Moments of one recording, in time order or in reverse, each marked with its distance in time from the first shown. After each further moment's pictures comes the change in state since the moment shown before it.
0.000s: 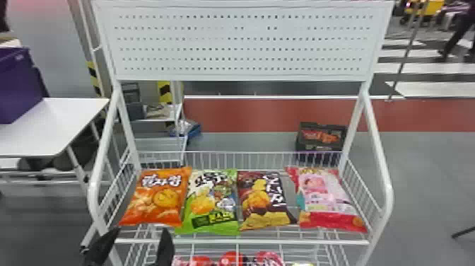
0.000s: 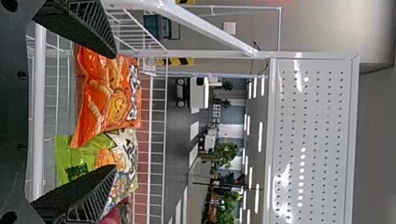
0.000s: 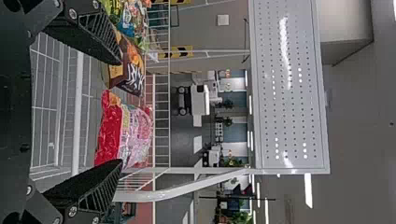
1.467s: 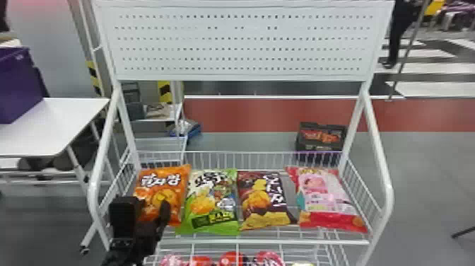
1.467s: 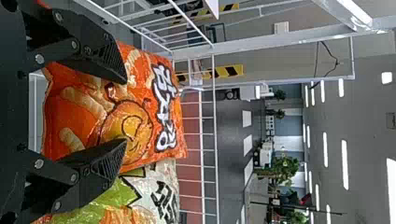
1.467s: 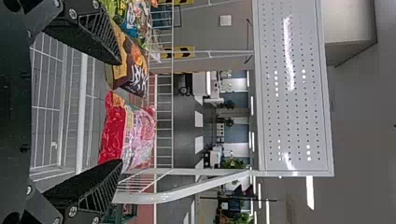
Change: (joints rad) left arm -0.467 -0.036 -0.041 0.409 0.080 0.312 -0.013; right arm -0.009 0.005 0.007 0.016 0.010 0.000 0.000
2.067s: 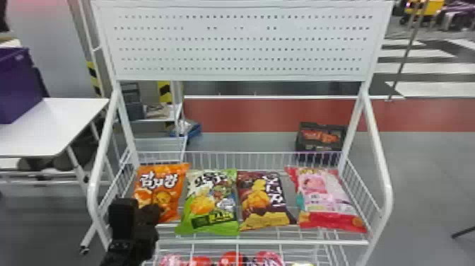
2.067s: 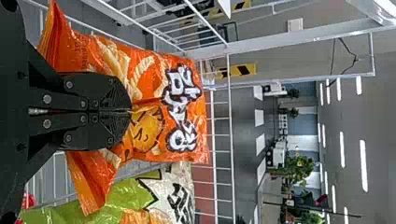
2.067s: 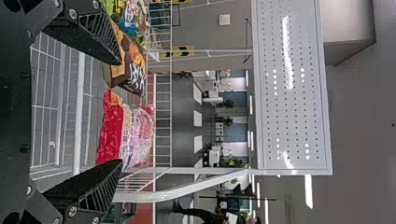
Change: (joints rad) left arm 0.015 0.004 0.013 -0.023 0.006 0.067 -0.005; right arm -0.006 0.000 0.000 0.001 -0.002 0.000 -0.003
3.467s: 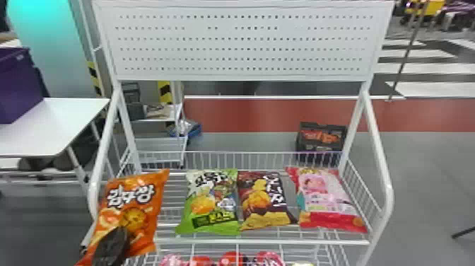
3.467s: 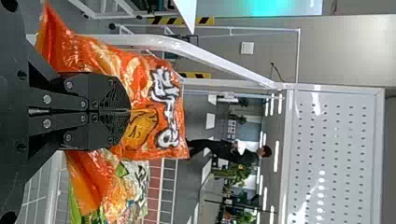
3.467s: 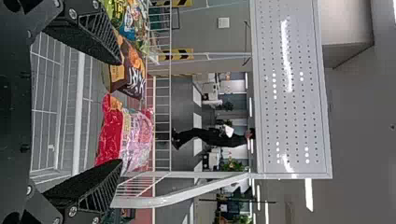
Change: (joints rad) left arm 0.551 0.040 0.129 -0.477 0.004 -0.320 0.017; right arm -0.004 -0.006 0.011 -0.001 -0.002 0.000 0.000
